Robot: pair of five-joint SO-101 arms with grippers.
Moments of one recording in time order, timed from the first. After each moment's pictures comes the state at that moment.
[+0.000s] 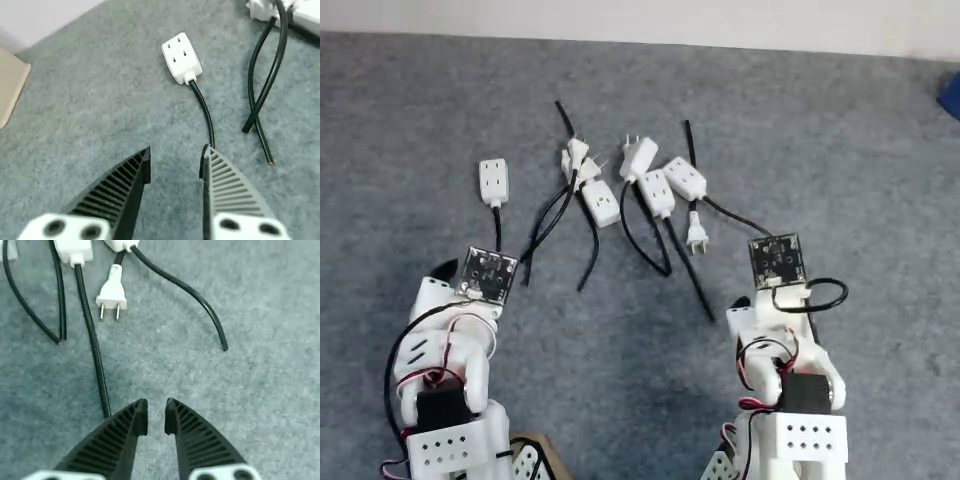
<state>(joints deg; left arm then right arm) -18.8 -103.3 96.3 47.9 -27.0 -2.9 -82.6 82.6 52.8 15.0</state>
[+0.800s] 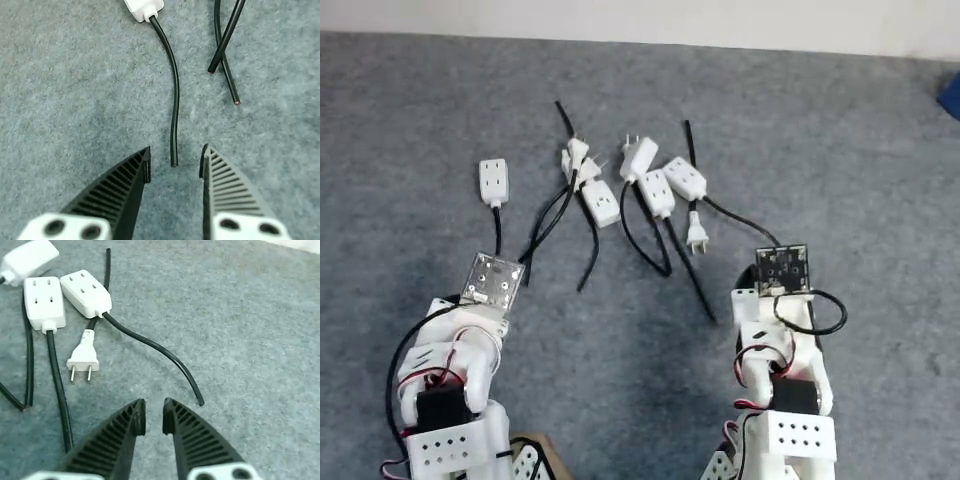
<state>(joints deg) -18.8 -103.3 96.3 61.1 -27.0 -0.4 -82.6 96.0 24.6 15.1</state>
